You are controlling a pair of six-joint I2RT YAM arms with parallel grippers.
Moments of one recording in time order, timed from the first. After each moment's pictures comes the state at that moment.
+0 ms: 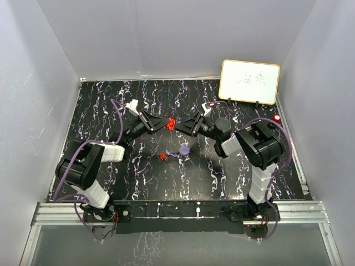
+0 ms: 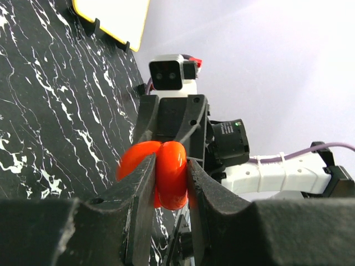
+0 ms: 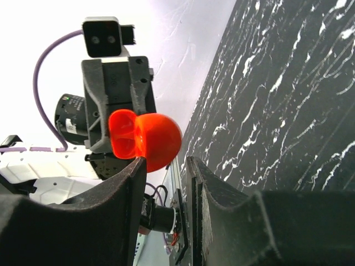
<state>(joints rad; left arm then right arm) -0.35 1.64 0.56 1.17 0.59 -1.20 0.44 1.93 0.70 1.37 -0.68 1.29</state>
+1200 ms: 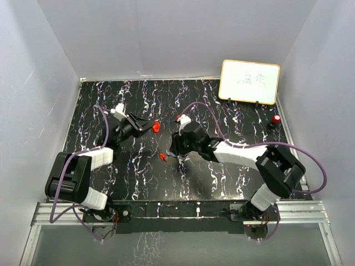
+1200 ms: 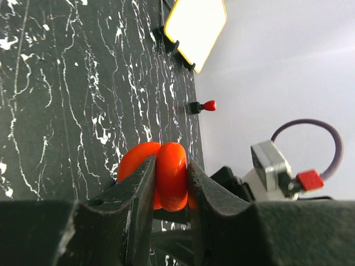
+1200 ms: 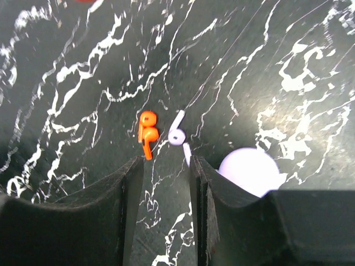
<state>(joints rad) -0.20 1.47 0.51 0.78 0.55 -1.11 0.78 1.57 0.85 0.14 -0.09 0.38</state>
